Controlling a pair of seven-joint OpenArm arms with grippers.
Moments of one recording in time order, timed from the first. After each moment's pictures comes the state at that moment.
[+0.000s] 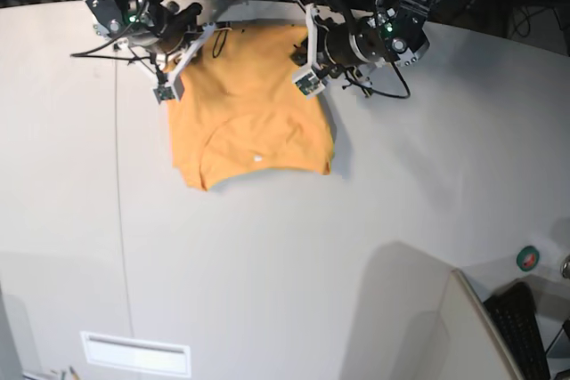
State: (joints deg) left arm 17.2 -11.7 14.7 88.0 -0.3 -37.6 36.8; right arm -20.0 14.9 -23.2 91.6 22.5 -9.7 -43.5
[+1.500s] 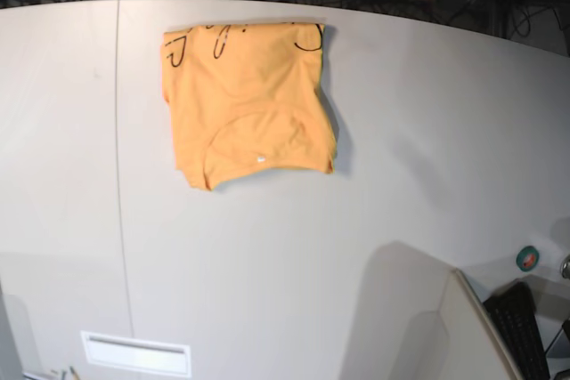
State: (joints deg) left arm 62.4 -16.2 -16.7 105.9 -0.3 -37.6 15.6; right arm -61.7 21.8 -6.0 107.4 3.5 -9.7 -43.2
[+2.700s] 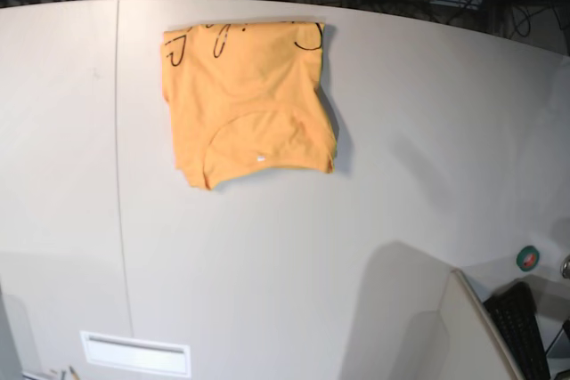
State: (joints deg) left arm 19.7 -13.5 11.1 6.5 -1.6 -25.7 -28.3; right arm -22.3 8.7 -44.5 8.7 29.5 -9.5 19.4
